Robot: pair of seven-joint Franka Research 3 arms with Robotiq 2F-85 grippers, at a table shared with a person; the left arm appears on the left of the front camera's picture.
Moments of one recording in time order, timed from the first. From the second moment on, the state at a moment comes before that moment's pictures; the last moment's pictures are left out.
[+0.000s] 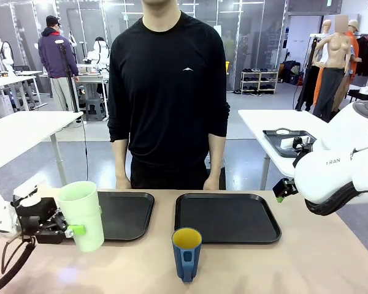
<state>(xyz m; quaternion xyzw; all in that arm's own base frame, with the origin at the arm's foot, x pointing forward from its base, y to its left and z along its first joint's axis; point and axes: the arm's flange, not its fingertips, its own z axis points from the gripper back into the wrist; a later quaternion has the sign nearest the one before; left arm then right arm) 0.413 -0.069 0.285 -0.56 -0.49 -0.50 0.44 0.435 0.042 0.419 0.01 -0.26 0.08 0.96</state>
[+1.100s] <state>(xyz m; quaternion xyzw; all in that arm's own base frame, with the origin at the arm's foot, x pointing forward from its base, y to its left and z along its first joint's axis) 0.413 -0.066 0.284 -0.56 -0.49 -0.50 0.45 0.435 0.042 0.419 0.01 -0.26 0.08 0.96</state>
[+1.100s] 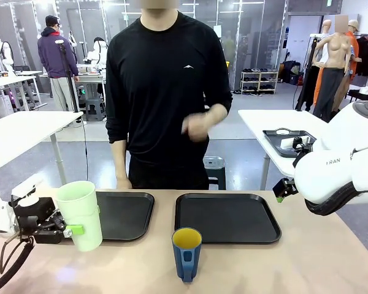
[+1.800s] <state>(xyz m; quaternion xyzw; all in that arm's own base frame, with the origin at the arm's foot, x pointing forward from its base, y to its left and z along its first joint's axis) 0.413 -0.066 0.284 -0.56 -0.49 -0.50 0.45 0.435 0.042 0.419 0.01 -0.26 0.08 0.96</state>
